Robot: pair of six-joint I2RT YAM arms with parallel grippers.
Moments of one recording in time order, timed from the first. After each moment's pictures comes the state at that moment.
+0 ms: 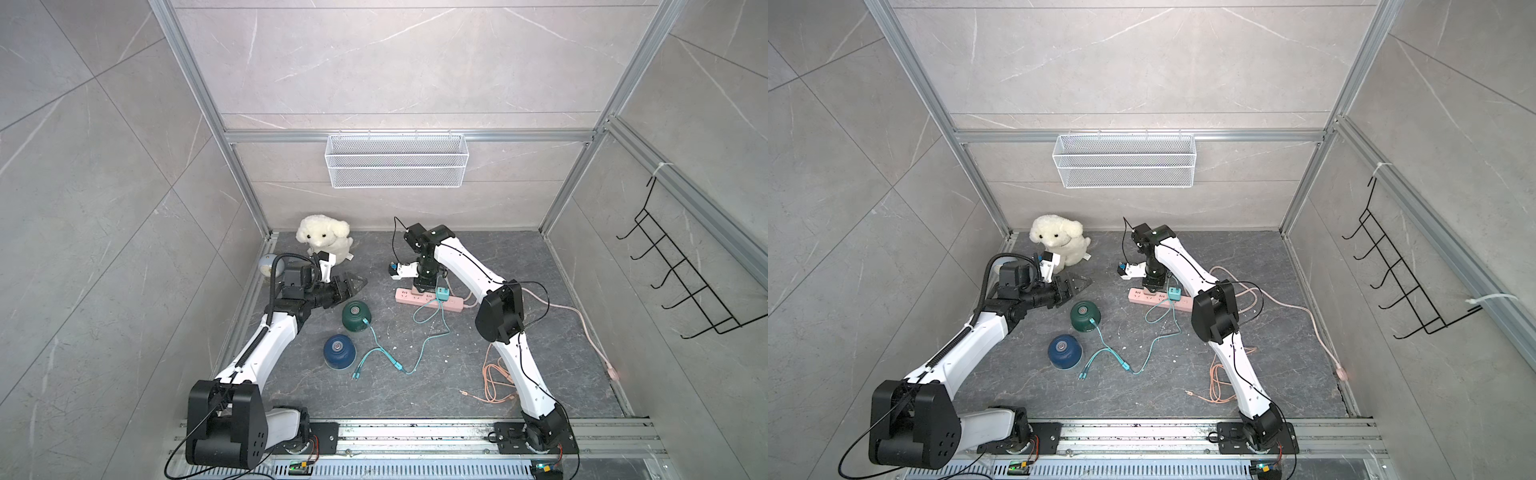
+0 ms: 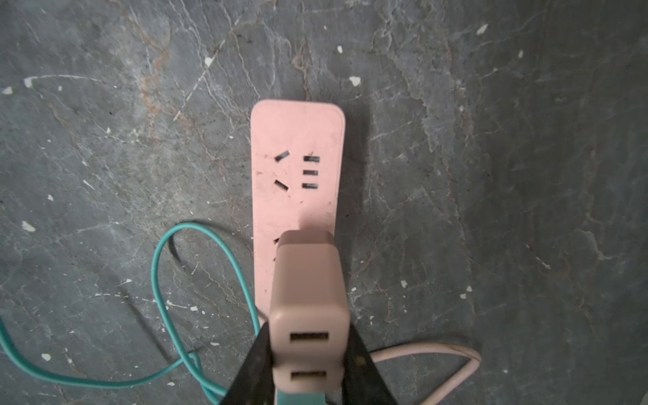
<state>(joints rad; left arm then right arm) -0.12 1.27 0.85 -0.20 0.75 -0.57 0.56 2.48 2.45 -1.43 -0.02 -0.91</state>
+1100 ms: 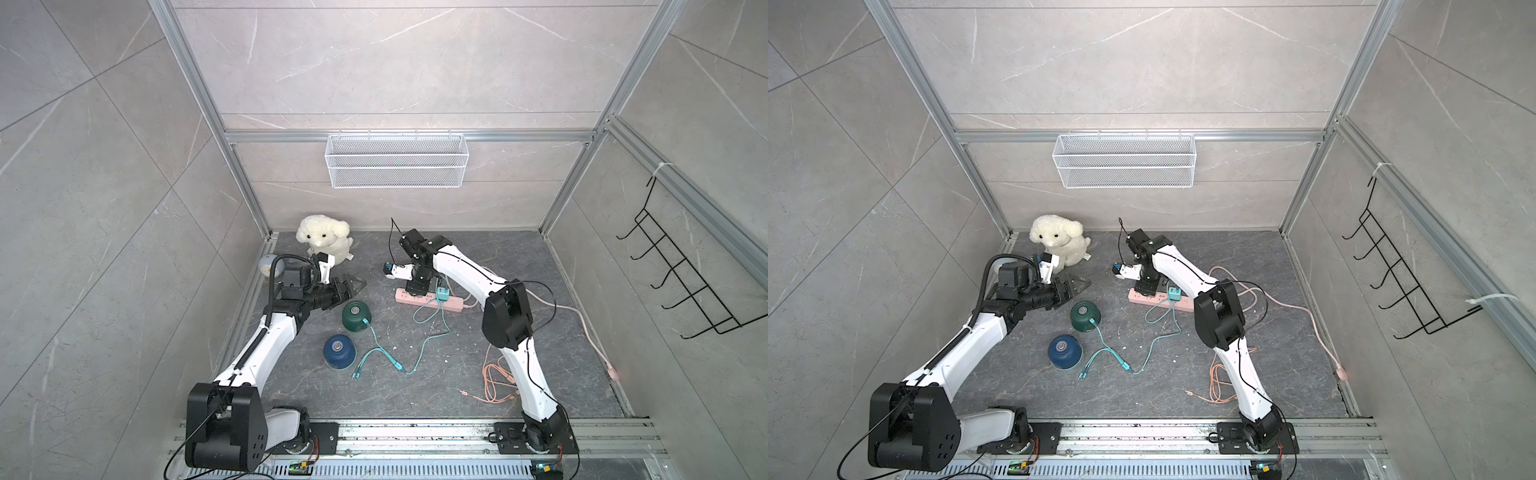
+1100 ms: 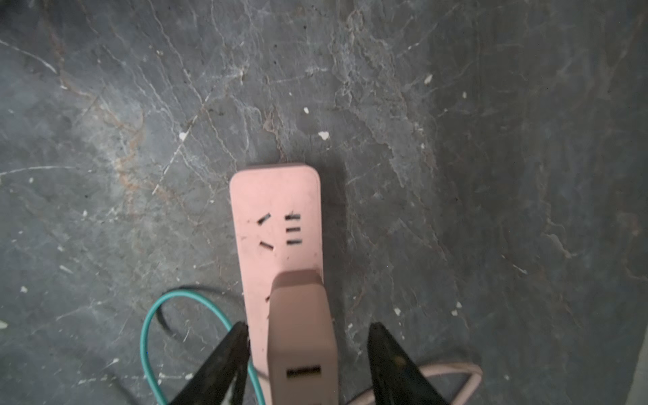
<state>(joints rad) -0.11 1.25 0.85 -0.24 0.72 -0.54 0.60 2.30 2.12 -1.11 0.00 -0.77</state>
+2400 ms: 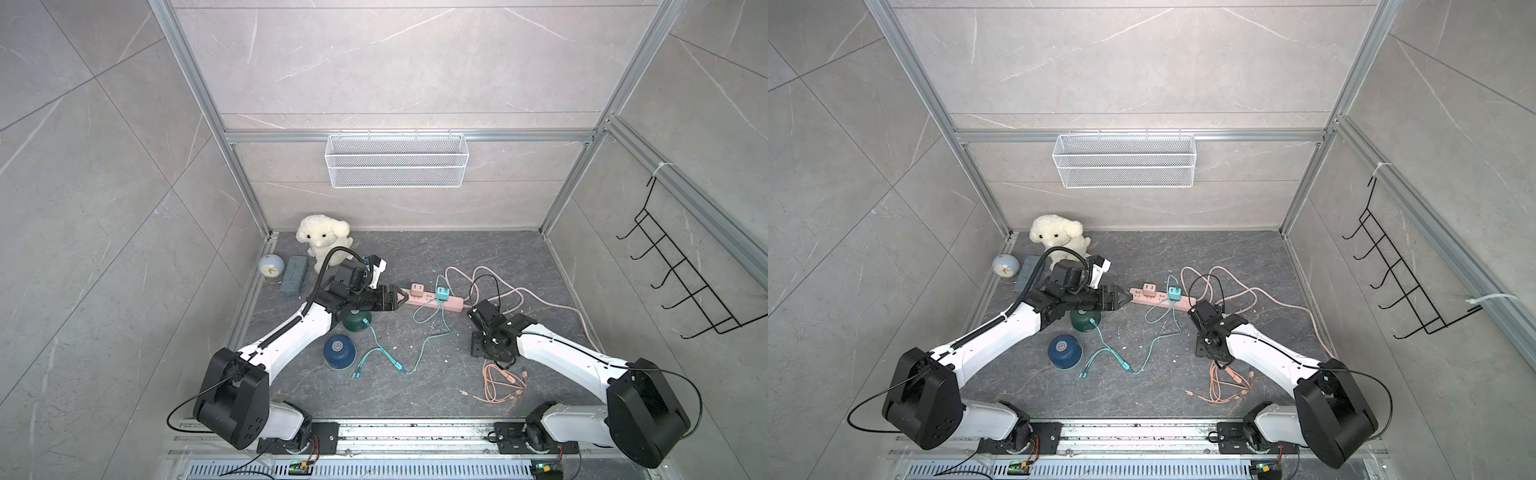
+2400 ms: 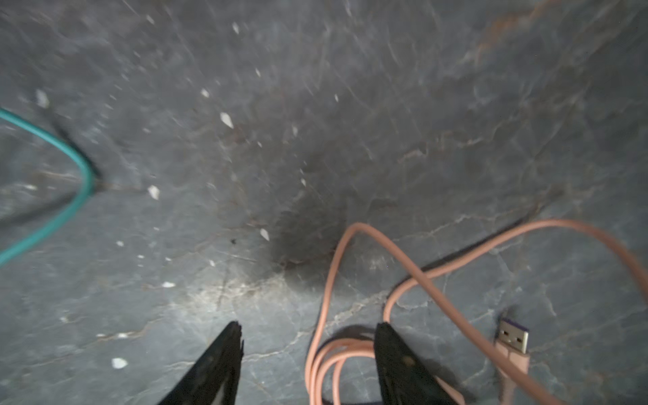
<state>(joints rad) -0.51 1.41 0.98 -0.27 0.50 -0.49 0.54 1.31 0.70 -0.77 0.19 0.73</state>
